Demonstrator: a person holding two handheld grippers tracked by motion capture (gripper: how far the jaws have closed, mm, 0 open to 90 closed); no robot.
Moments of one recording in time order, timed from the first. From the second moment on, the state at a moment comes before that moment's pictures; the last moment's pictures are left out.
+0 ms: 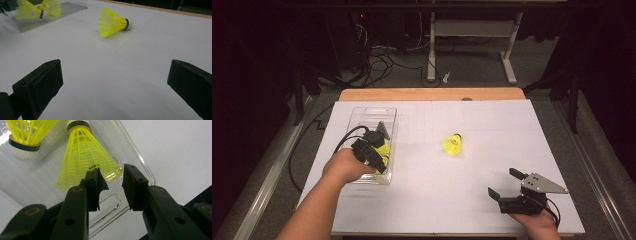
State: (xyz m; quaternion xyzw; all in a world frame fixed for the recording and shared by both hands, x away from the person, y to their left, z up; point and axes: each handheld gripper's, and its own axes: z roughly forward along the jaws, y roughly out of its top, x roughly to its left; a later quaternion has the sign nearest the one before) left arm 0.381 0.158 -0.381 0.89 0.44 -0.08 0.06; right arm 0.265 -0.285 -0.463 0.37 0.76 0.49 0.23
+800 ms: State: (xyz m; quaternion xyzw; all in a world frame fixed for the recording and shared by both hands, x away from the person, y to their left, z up) left arm 0.377 0.161 -0.369 0.88 0.45 -0.08 0.07; right arm 0.264 -0.285 -0.462 0.37 0.75 0.49 0.23
